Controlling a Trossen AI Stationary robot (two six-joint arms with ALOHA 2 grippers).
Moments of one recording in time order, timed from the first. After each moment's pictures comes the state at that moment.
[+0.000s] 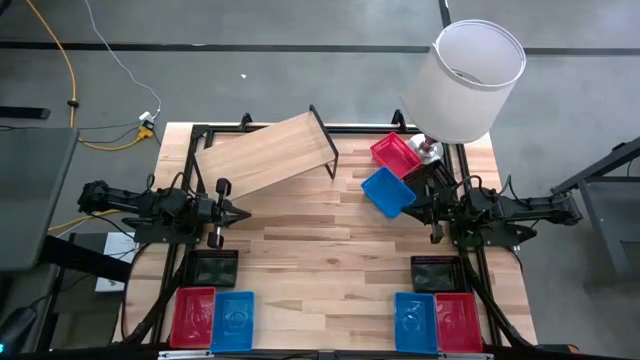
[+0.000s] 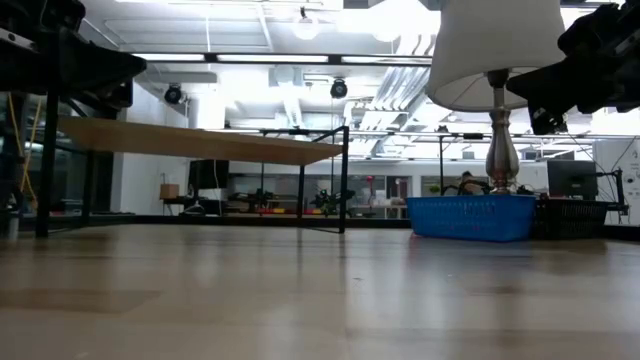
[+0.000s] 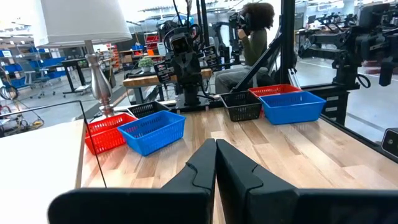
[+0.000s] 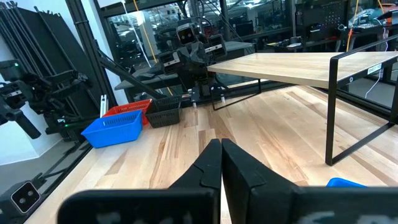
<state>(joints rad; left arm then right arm) -0.08 0.03 0.01 0.03 -0.14 0.13 0.07 0.03 0.01 0.03 0.08 0.18</state>
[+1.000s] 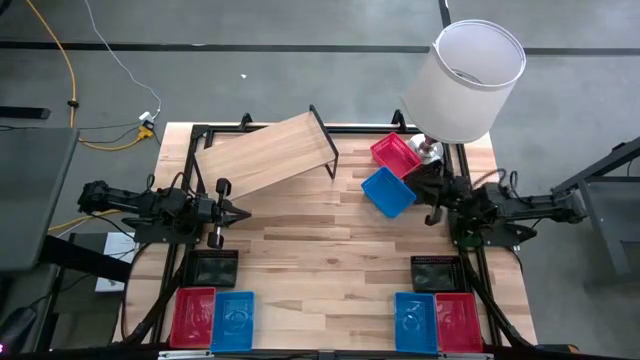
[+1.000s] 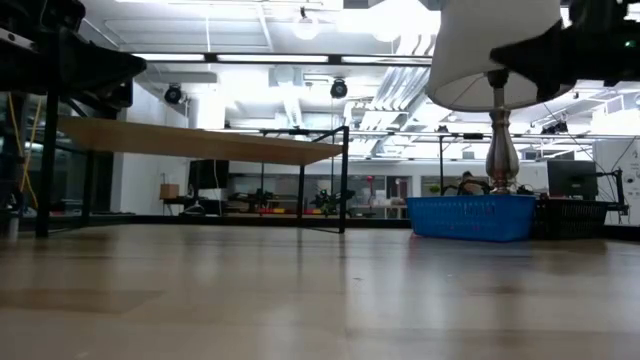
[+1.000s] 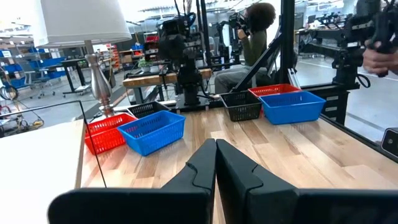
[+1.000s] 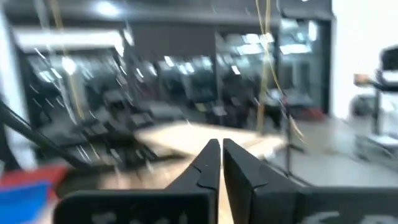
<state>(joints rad) -0.08 0.03 0.01 0.03 -0.14 0.13 0.07 0.14 0.07 0.27 0.42 -0.03</state>
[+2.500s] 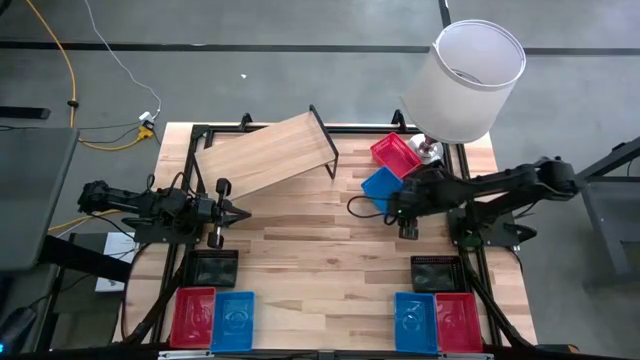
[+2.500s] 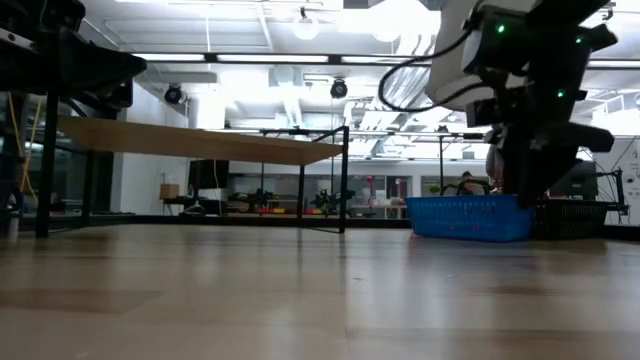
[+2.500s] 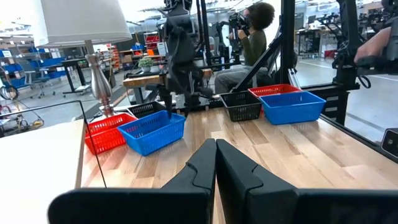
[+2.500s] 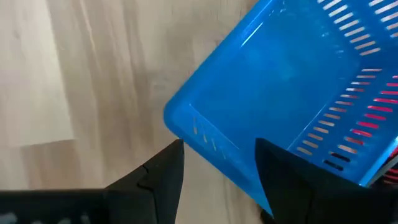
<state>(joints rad) -0.08 0.03 0.01 0.03 -0.14 0.13 -0.01 1.26 0.66 -0.72 0.21 0.04</state>
